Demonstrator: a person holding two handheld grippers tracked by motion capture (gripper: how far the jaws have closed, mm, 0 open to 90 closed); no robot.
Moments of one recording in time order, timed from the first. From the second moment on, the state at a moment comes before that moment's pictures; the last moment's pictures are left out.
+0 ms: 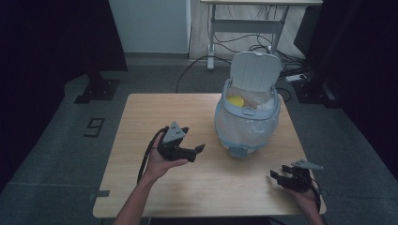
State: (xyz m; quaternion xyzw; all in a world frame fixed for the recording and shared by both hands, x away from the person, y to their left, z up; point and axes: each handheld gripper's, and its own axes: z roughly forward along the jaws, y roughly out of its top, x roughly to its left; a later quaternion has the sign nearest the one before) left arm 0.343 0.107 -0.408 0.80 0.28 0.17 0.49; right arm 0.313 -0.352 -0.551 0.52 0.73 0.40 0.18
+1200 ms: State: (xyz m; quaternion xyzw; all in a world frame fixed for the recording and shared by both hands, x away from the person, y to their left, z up) left arm 0.328 0.129 -0.479 0.83 0.32 0.16 0.43; right arm 0.317 -0.357 -0.472 0.48 0.70 0.48 0.22
